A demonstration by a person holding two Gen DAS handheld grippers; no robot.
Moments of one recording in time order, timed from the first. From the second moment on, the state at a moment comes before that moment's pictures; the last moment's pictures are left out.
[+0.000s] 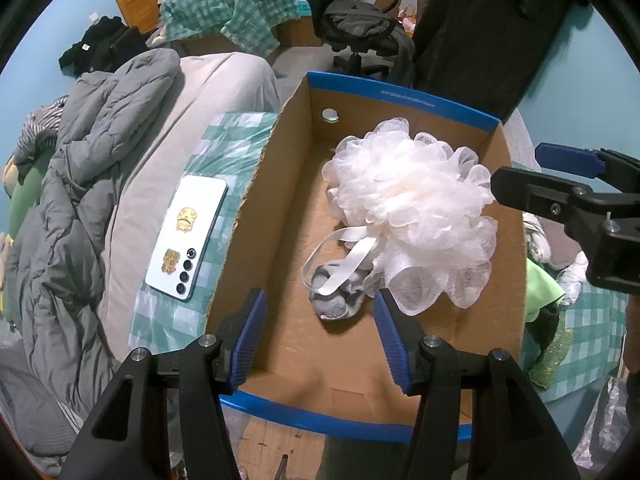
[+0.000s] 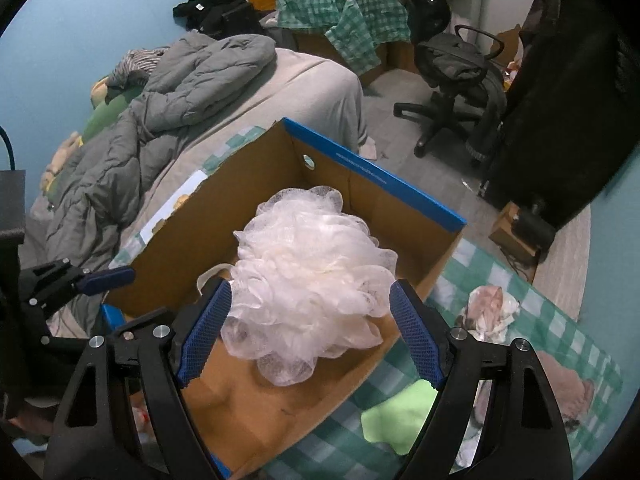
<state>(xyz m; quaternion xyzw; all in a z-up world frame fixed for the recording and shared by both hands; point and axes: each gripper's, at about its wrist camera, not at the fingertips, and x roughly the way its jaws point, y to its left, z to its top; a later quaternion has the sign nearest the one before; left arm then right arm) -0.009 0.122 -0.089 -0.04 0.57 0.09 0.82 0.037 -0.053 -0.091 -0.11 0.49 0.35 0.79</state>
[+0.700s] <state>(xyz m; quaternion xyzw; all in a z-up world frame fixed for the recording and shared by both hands) -0.005 0.070 -0.070 -0.02 0.56 0.04 0.83 0.027 -0.113 -0.084 -0.09 0.49 0.30 0.82</state>
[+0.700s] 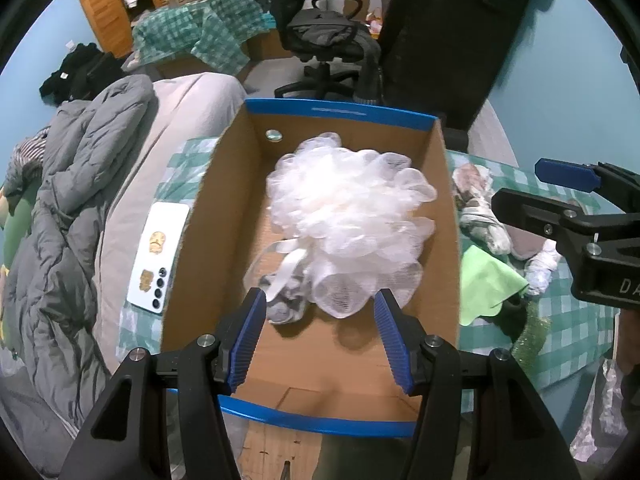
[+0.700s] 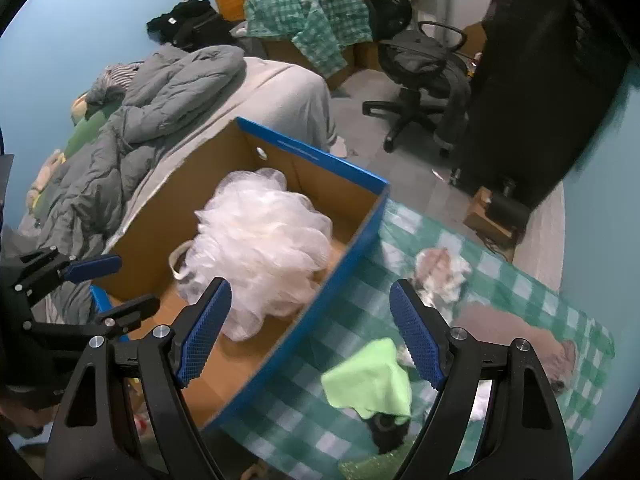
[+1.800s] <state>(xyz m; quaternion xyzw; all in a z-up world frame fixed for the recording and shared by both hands) 0.002 -0.060 -0.087 0.05 0.58 -0.06 0.81 0.024 -0.256 -0.112 -0.04 0.53 0.19 0.82</state>
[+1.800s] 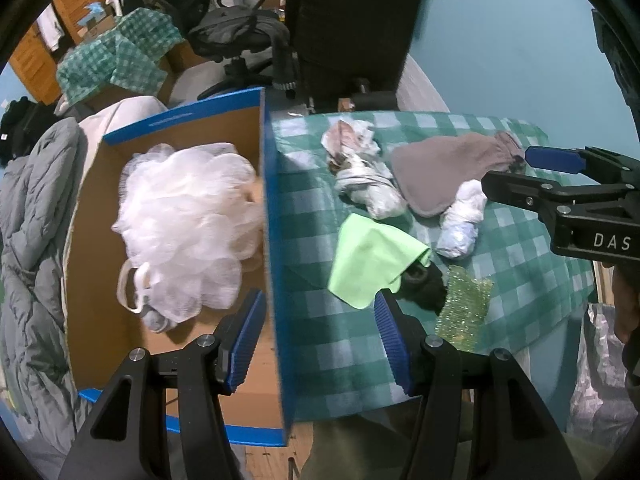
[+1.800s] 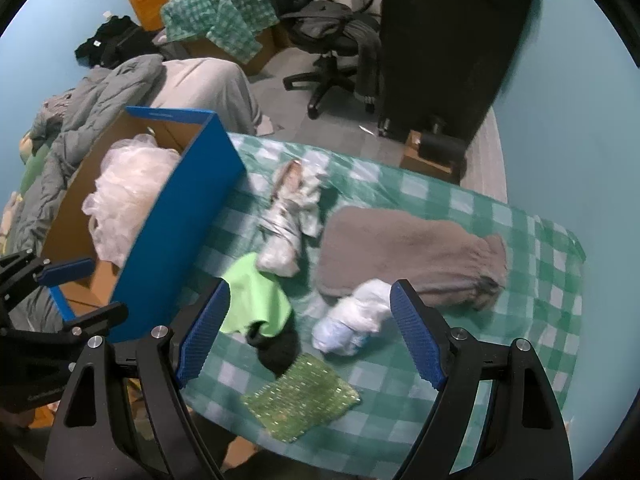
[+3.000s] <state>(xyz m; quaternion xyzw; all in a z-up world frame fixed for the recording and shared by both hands) 0.047 -0.109 -0.147 0.07 0.62 -0.05 0.78 0.054 -0.297 -0.204 0.04 0.62 0.14 0.77</state>
